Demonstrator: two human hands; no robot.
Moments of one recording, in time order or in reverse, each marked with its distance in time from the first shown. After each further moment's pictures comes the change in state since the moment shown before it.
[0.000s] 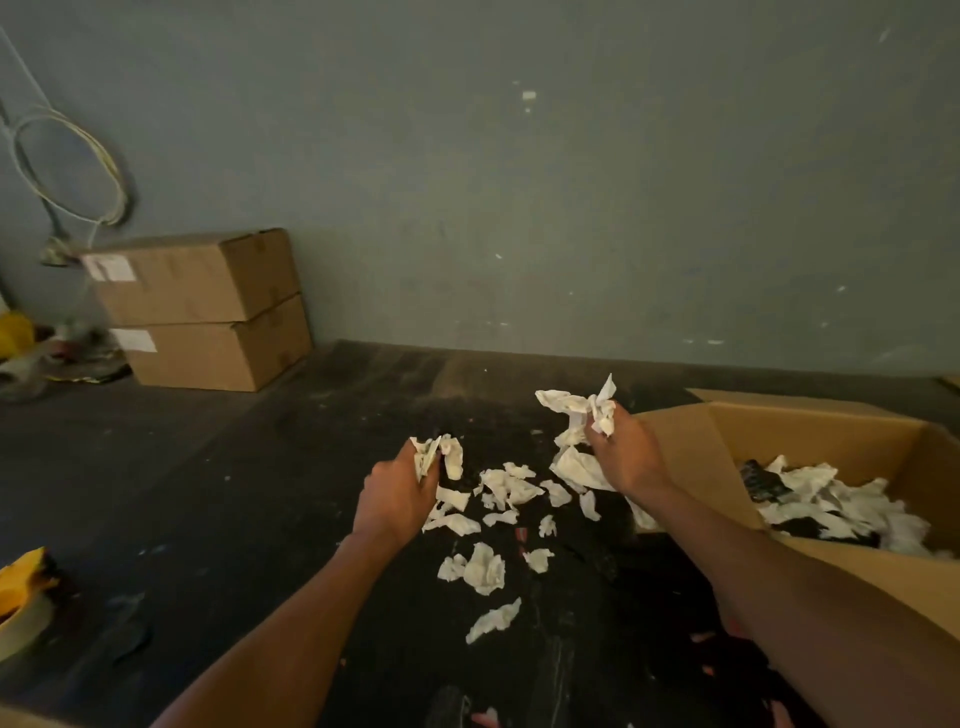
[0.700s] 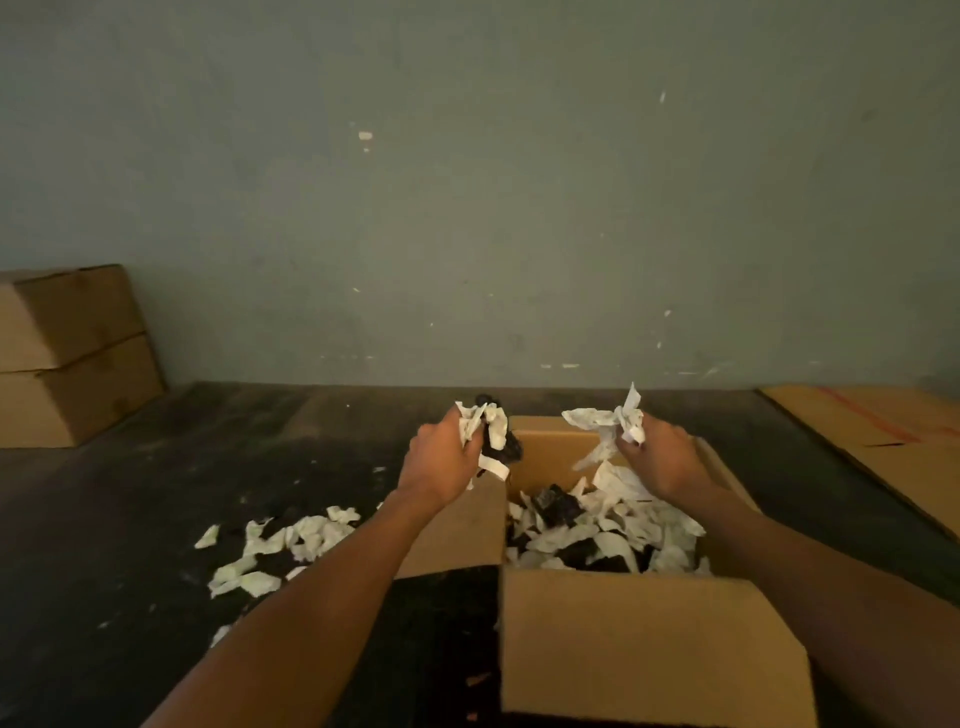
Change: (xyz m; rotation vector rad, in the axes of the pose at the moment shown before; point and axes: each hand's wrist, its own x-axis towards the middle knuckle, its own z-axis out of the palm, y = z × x) left_hand 0.043 0.307 0.191 -0.075 -0.026 0.179; right_hand 0.037 0.218 -0.272 -0.295 0.029 0.110
